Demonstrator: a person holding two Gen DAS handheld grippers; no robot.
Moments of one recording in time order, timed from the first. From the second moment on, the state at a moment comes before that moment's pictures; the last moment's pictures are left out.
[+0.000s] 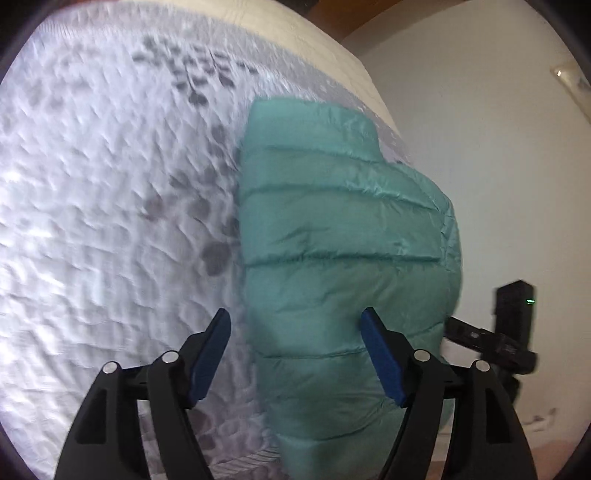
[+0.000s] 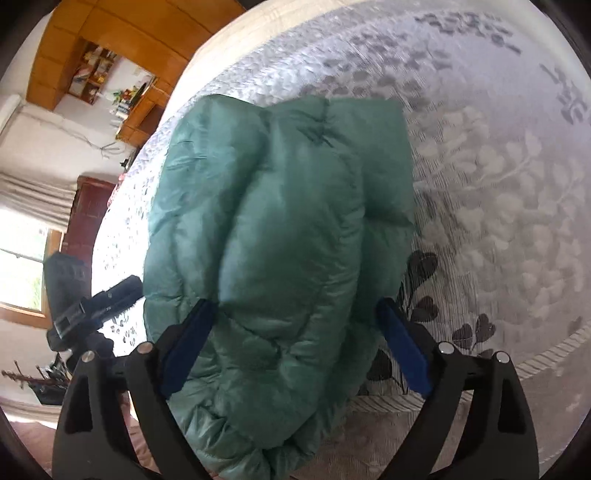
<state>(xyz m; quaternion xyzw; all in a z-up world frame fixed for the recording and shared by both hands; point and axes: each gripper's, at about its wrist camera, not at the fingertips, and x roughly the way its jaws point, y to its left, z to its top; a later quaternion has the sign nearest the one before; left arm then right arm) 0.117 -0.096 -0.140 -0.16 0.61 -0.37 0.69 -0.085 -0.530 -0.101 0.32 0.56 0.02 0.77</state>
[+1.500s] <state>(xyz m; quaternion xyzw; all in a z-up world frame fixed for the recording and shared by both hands) 0.075 -0.167 -0.103 -0.16 0.55 -0.47 0.67 -0.115 -0.535 -0.149 0.48 0.45 0.20 0.72</state>
